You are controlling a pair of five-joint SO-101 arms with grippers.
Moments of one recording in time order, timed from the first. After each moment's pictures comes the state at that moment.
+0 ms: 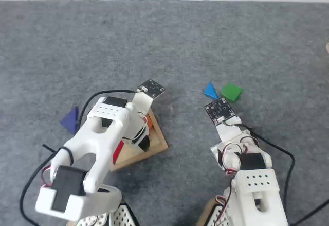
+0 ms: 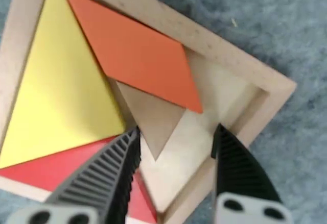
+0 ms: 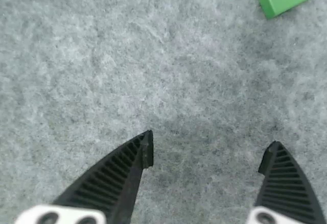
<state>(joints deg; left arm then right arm) 6.2 -5.4 48.5 63.3 -19.2 -9.3 -63.2 82.8 52.7 22.2</state>
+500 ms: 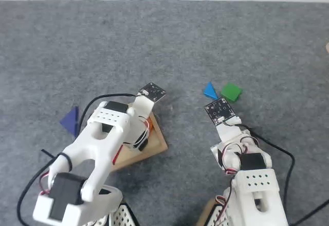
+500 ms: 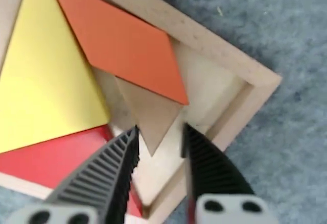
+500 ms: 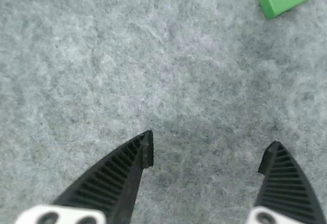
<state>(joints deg) 8.1 -9.9 51.8 63.5 -16.7 -9.3 -63.2 82.8 52.7 22.2</state>
